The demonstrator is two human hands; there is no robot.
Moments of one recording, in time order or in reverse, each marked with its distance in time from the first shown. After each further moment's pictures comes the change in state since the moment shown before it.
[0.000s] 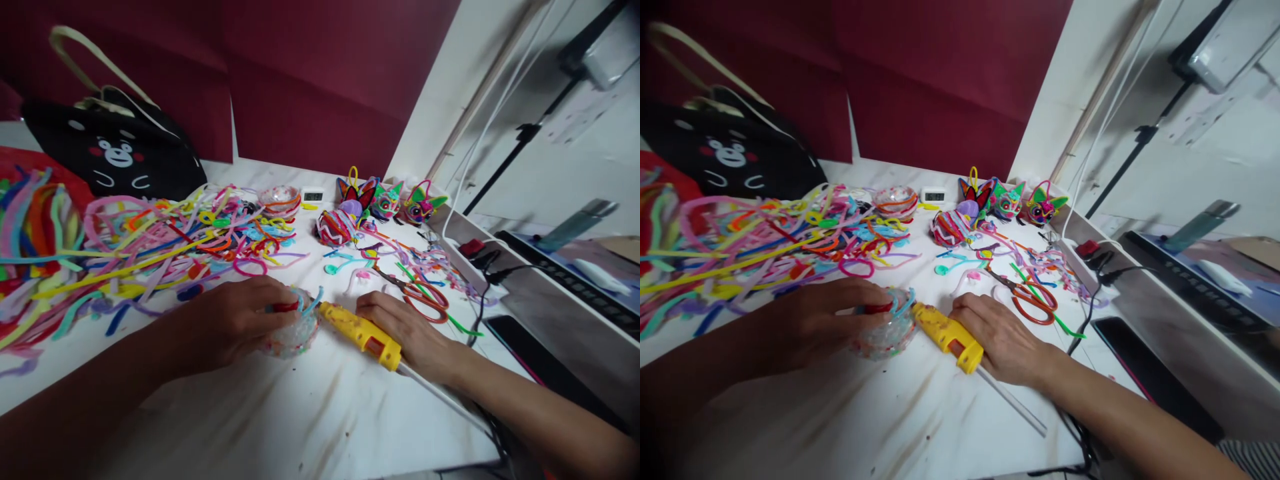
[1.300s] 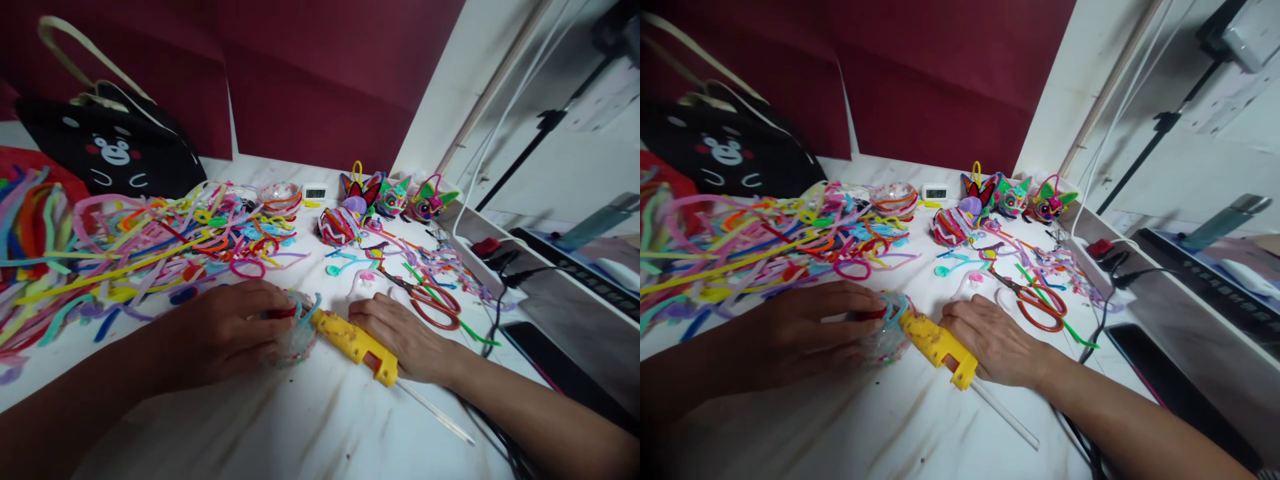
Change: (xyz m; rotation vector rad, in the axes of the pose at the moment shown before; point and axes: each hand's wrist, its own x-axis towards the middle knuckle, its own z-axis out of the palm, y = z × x) left_hand 0.004 0.006 -0.006 -0.052 -0.024 -0.086; right_hand 0.008 0.018 0.015 -0.031 0.035 -0.166
